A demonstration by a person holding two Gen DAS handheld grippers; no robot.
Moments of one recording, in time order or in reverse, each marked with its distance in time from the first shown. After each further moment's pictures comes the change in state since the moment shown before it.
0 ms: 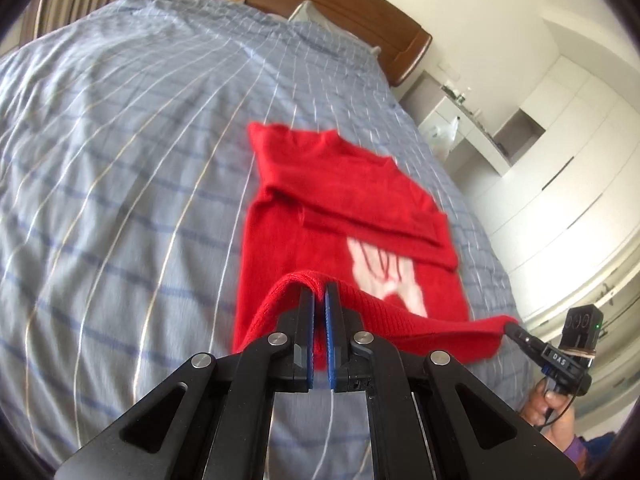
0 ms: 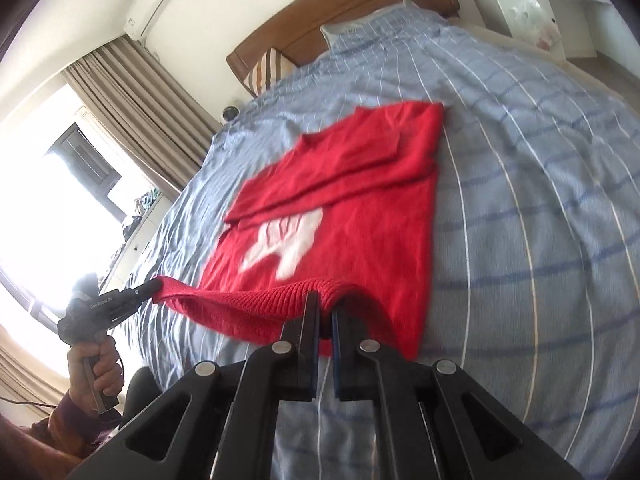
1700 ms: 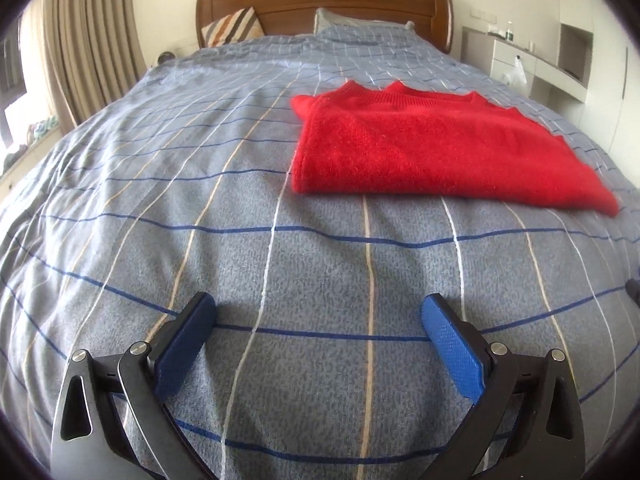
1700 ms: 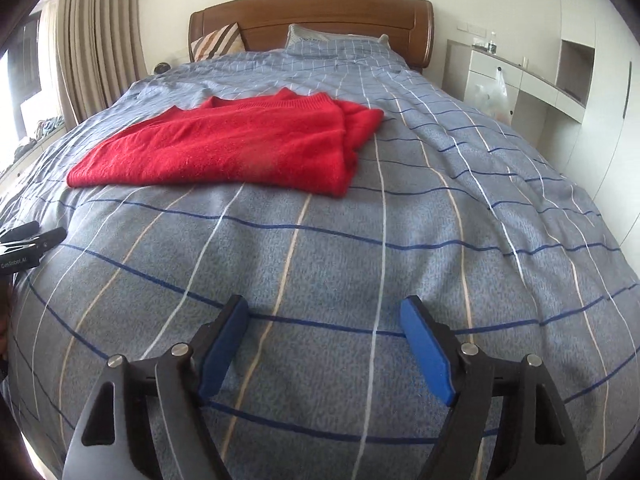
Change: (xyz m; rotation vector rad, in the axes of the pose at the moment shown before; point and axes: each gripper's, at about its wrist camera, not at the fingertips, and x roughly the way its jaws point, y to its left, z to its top) left arm 0.089 0.005 -0.065 0.296 -0.088 0.467; right arm 0.060 -0.025 -0.035 -0.294 -0.044 -0.510
